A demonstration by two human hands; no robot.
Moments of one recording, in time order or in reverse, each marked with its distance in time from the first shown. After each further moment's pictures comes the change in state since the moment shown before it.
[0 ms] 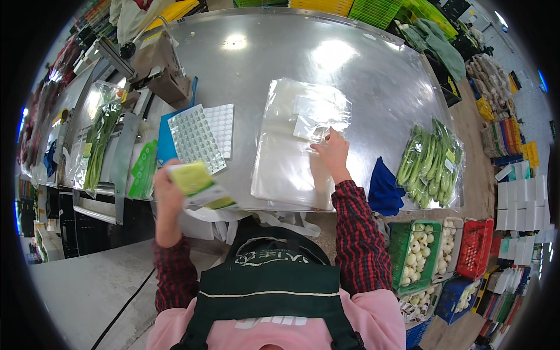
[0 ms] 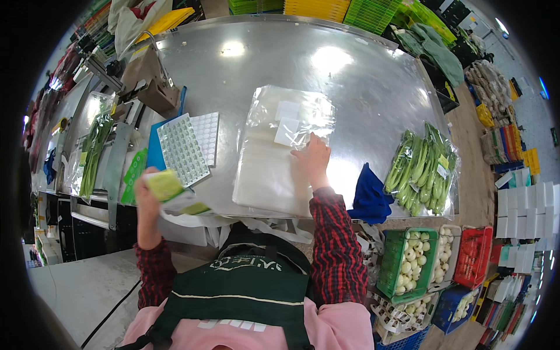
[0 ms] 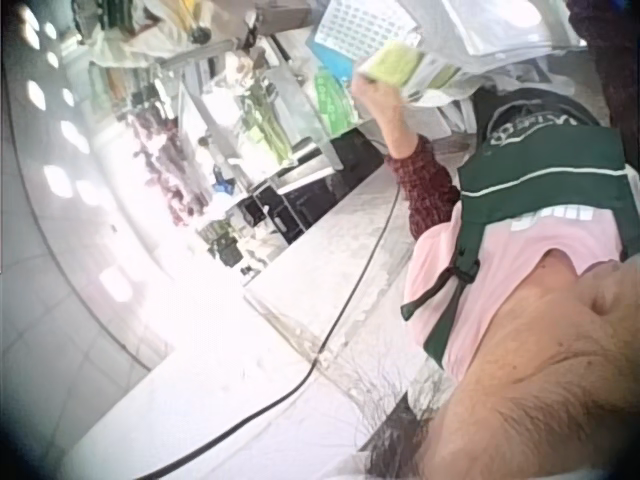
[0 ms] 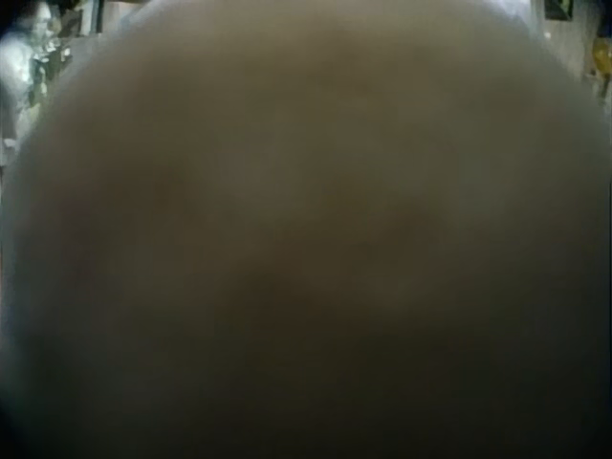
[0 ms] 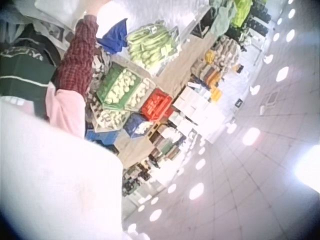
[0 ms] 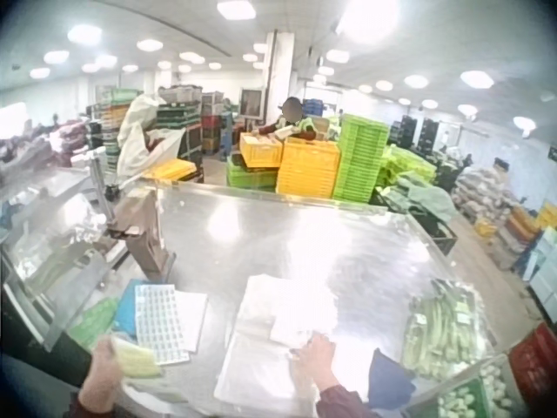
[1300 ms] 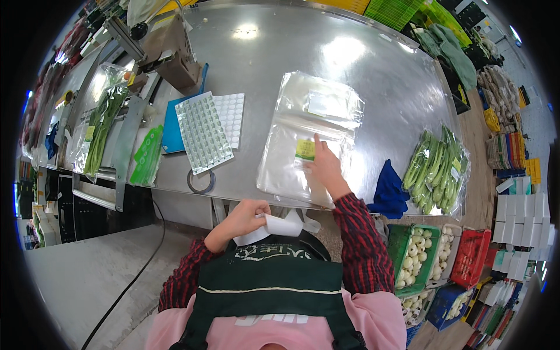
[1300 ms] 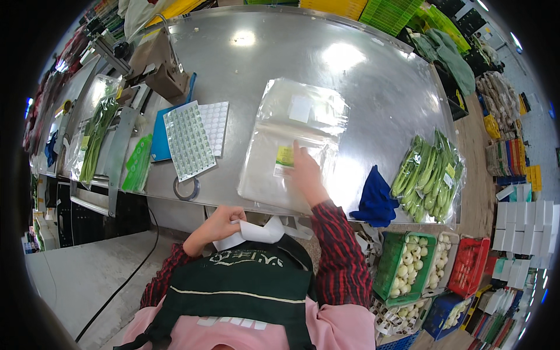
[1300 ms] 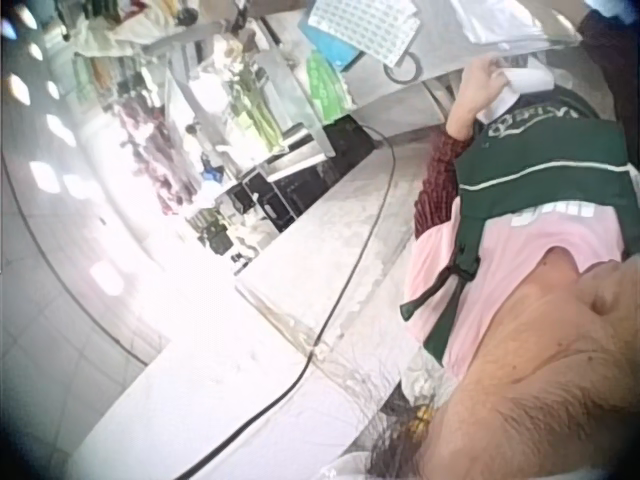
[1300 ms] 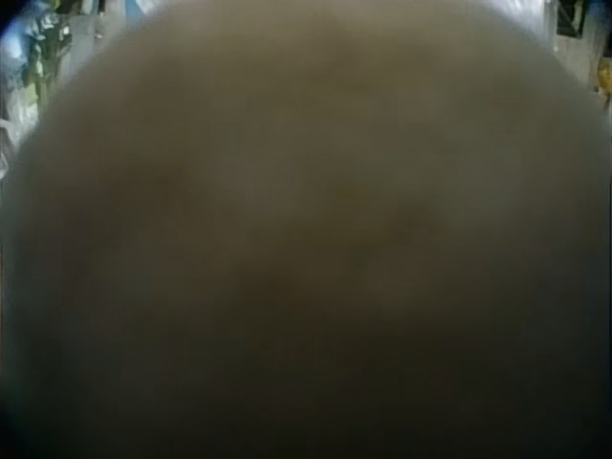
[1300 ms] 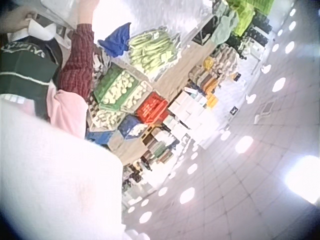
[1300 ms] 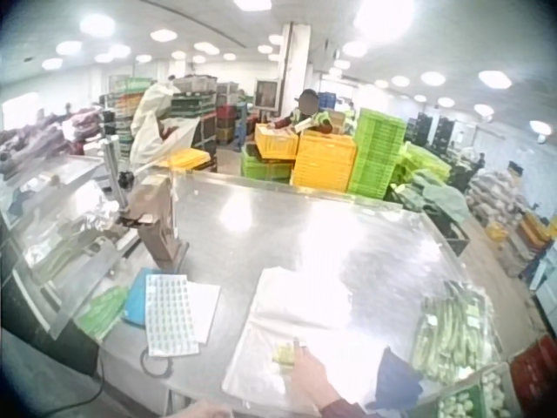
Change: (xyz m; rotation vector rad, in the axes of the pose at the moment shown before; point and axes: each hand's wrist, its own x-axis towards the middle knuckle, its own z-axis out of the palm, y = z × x) left_hand -0.076 -0.029 0.113 0.026 -0.716 -0.293; right_hand -0.039 -0.037 0.020 0.034 -0.229 -0.257
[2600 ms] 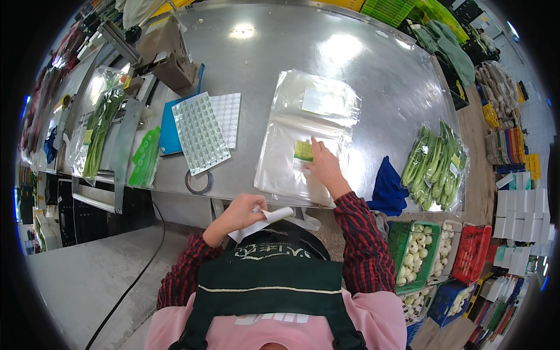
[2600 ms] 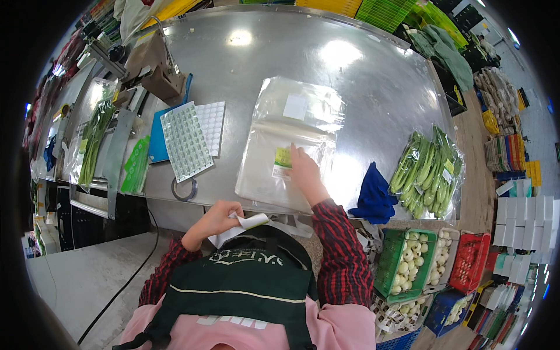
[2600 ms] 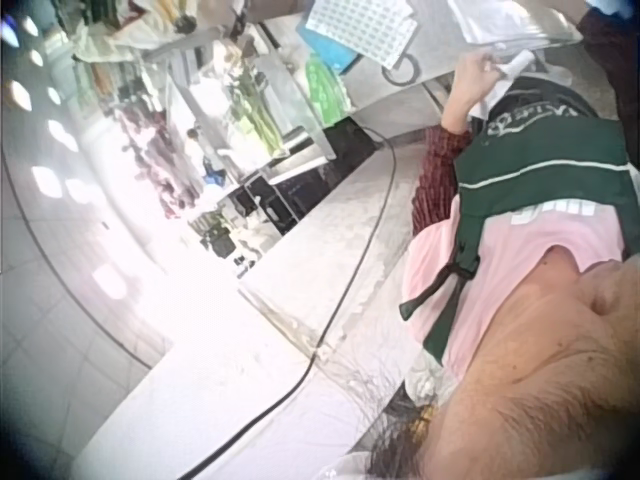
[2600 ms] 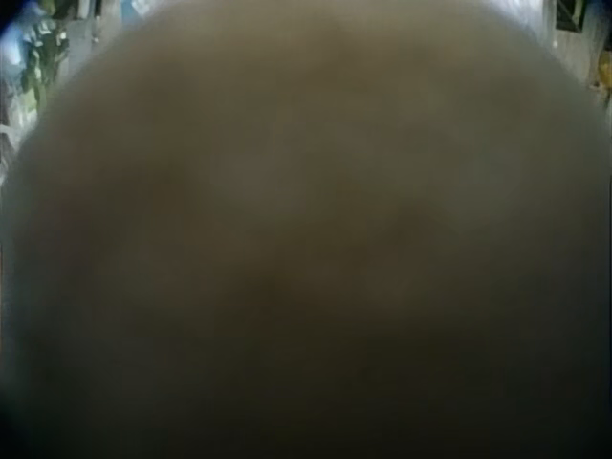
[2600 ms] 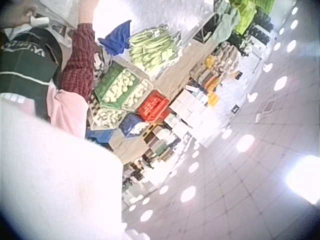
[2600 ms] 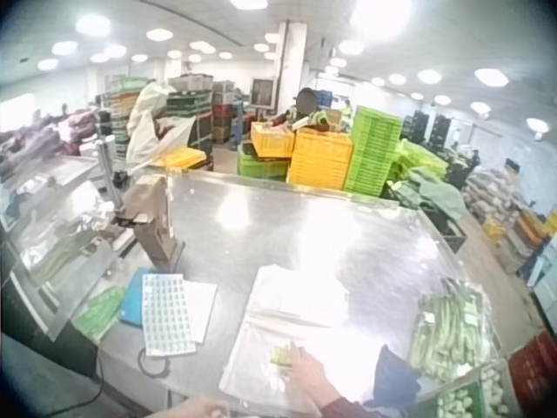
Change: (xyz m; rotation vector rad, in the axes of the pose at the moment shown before) left_hand 0.015 -0.004 -0.006 0.085 0.021 0.035; right_hand -0.006 0.013 -0.008 -0.085 -0.050 -0.041
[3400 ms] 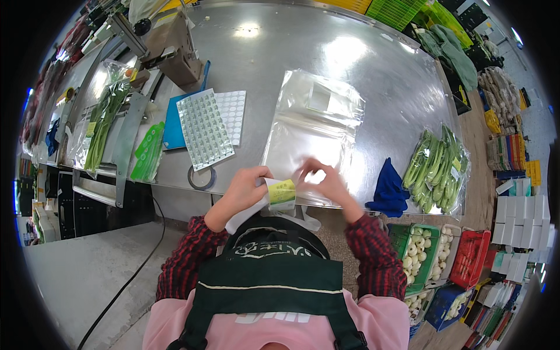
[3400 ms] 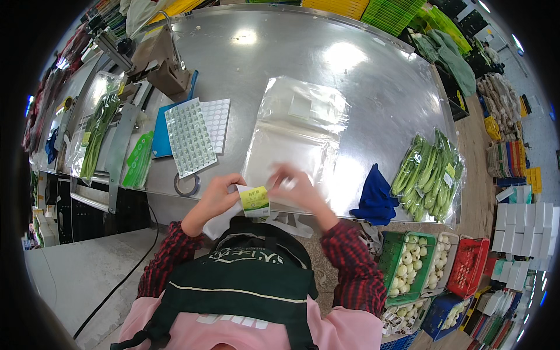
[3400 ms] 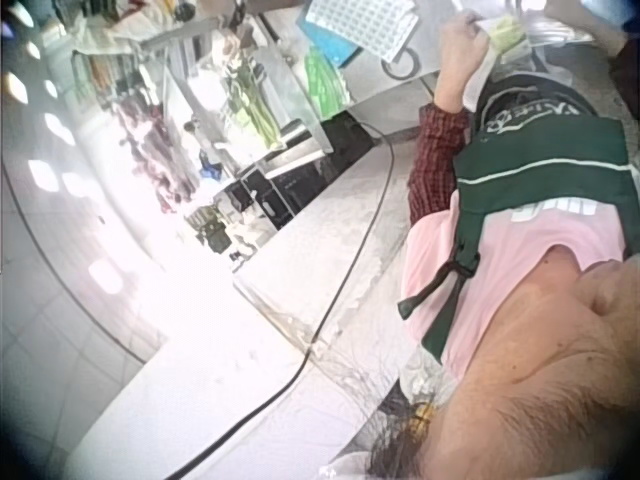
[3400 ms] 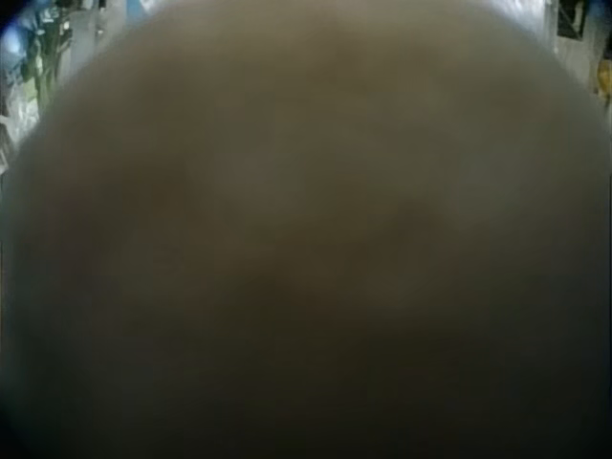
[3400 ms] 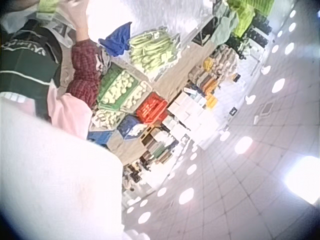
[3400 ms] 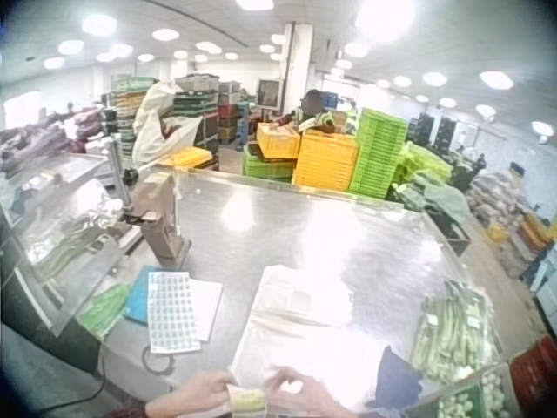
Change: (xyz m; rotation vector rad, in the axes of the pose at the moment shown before) left_hand 0.023 0.033 -0.026 0.046 0.233 0.186; right_hand -0.029 -0.070 -0.071 0.952 -0.187 -0.068
